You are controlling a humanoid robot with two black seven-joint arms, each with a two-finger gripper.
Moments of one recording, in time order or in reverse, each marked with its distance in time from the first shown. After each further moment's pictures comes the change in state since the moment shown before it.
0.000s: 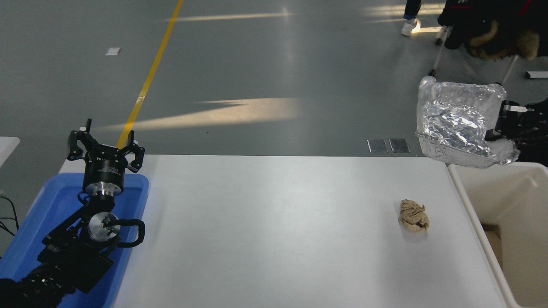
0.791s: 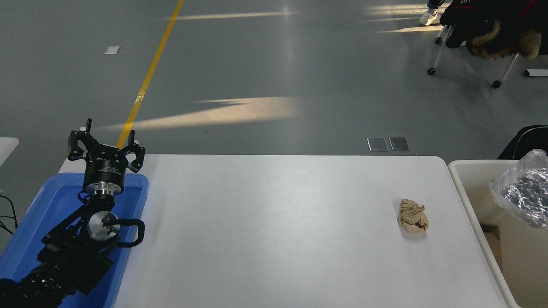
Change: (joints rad) left arm 0.000 0.000 0.000 0.000 0.001 -0.001 0.000; right arm -1.350 0.297 0.685 -1.122 0.297 -0.153 -0.009
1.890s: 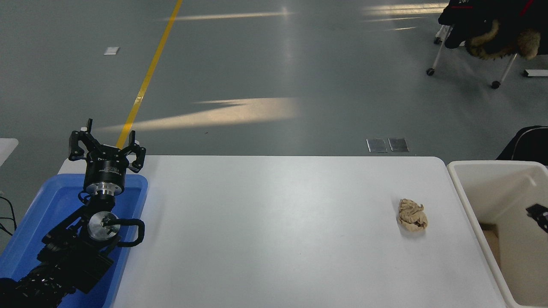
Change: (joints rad) left arm -0.001 0.000 0.002 -0.001 0.002 0.000 0.000; right arm 0.006 0.138 -0.060 -0.191 0.086 -0.004 0.028
